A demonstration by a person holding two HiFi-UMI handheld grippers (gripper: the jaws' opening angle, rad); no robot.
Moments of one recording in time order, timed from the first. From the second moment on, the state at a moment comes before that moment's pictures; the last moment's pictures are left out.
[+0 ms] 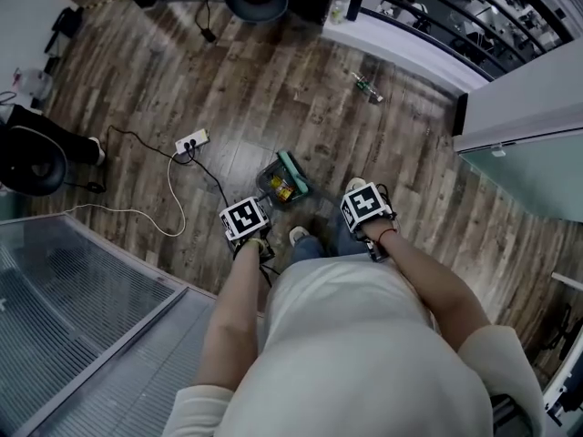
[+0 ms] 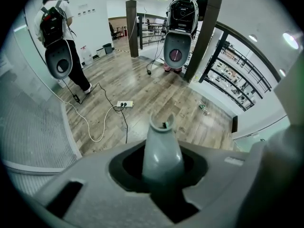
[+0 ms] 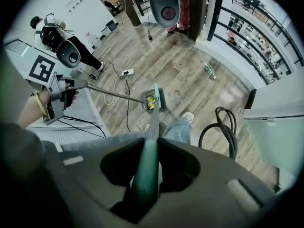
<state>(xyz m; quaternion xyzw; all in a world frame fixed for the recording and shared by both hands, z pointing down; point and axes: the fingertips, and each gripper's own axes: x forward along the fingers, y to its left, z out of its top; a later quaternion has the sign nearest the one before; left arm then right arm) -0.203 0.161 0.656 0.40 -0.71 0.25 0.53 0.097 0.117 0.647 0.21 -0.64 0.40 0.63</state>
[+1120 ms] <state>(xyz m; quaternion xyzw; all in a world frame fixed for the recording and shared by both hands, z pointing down) -0.113 -0.053 0.629 0.38 -0.72 0.23 0.53 0.251 -0.122 0.633 0.30 -0.64 0.47 0.53</state>
